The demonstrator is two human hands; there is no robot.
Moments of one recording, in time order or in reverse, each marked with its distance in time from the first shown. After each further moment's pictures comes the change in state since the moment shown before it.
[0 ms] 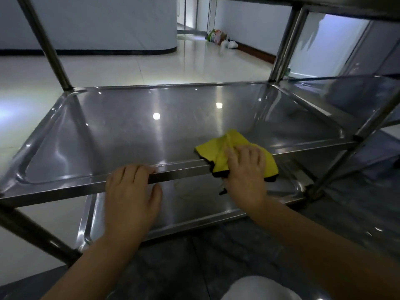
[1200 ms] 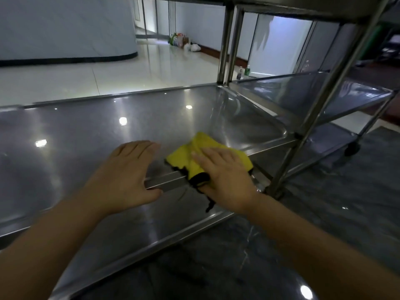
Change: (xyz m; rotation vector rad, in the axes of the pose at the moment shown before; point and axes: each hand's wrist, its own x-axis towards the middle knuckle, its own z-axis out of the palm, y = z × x) left_hand 0.119 0.096 0.095 0.088 -0.460 0.510; right_hand 0.004 0.135 -0.020 0.167 -0.443 -0.043
